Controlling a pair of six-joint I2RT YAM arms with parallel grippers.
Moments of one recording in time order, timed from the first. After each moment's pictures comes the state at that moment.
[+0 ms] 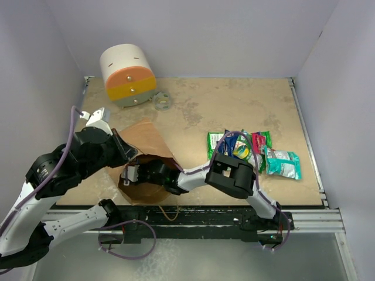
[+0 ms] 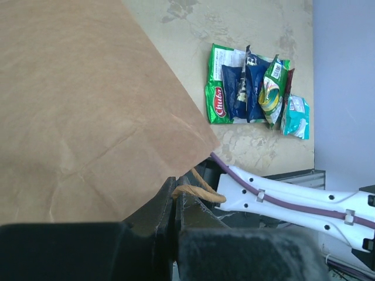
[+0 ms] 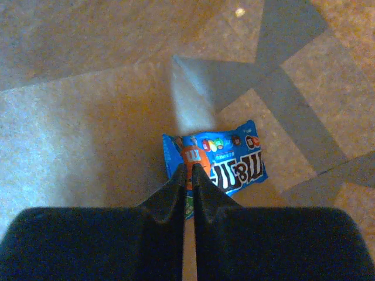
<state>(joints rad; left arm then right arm) -0.82 0.84 1.42 -1.21 -0.29 -0.91 1.26 2.20 1.22 0.73 0.04 -0.57</state>
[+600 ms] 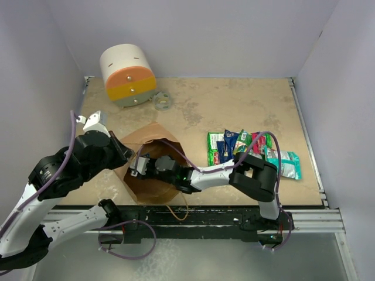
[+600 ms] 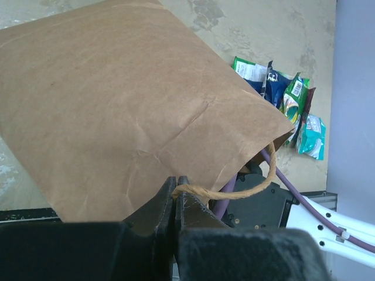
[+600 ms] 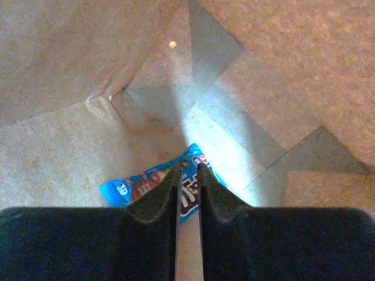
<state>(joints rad) -0.82 0.80 1.36 -1.23 -0.39 -0.97 1.24 1.94 1.08 0.65 0.14 -0.45</state>
